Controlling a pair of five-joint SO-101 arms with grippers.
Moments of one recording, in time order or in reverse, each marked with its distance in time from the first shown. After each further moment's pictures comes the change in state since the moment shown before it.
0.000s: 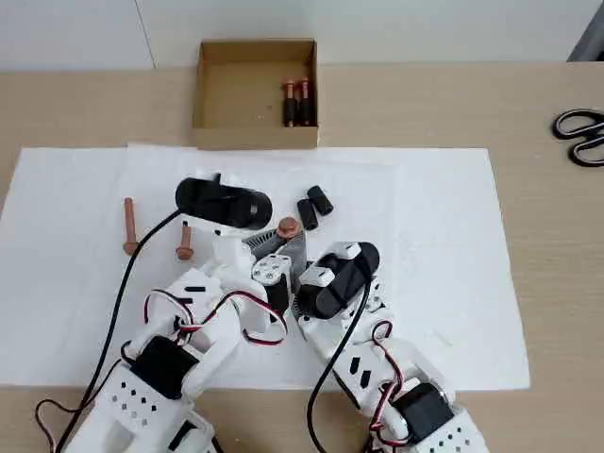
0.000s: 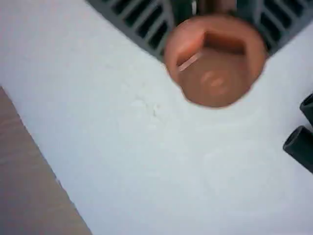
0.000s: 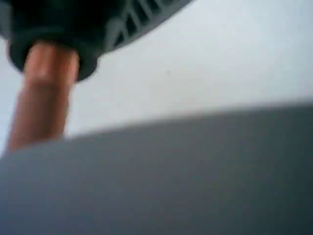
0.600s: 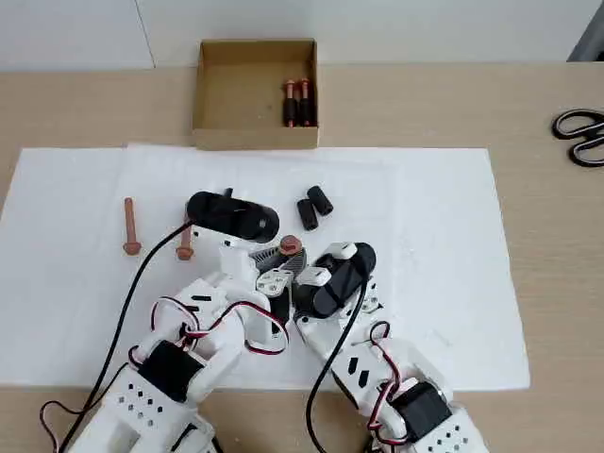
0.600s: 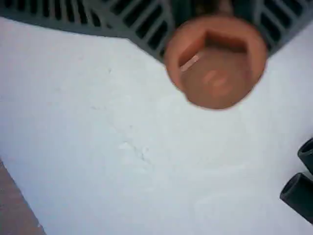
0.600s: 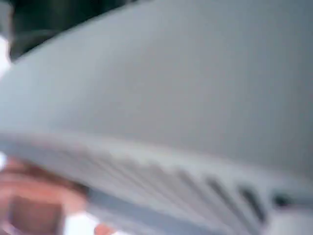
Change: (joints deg) left arm 0.3 -1.1 5.5 -0.2 0.0; right arm -0.2 0.1 0.5 0.0 -0.2
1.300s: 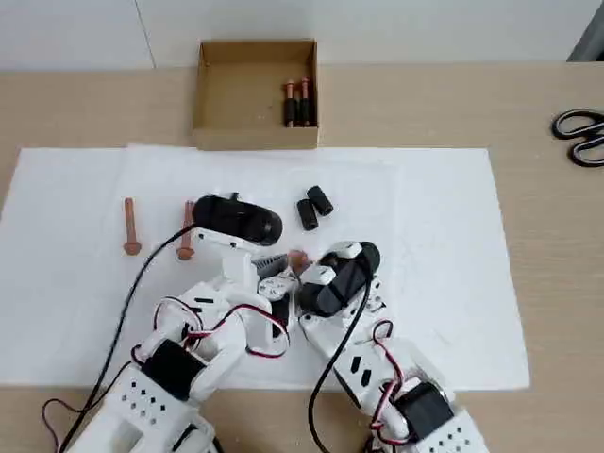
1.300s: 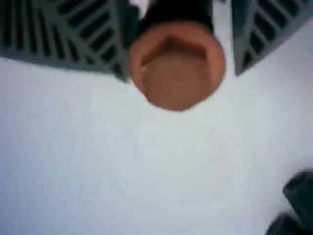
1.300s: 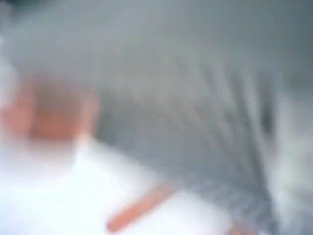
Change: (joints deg) left arm 1.2 0.4 -0.2 4.0 0.7; right arm 0.4 0.0 0.0 0.1 0.0
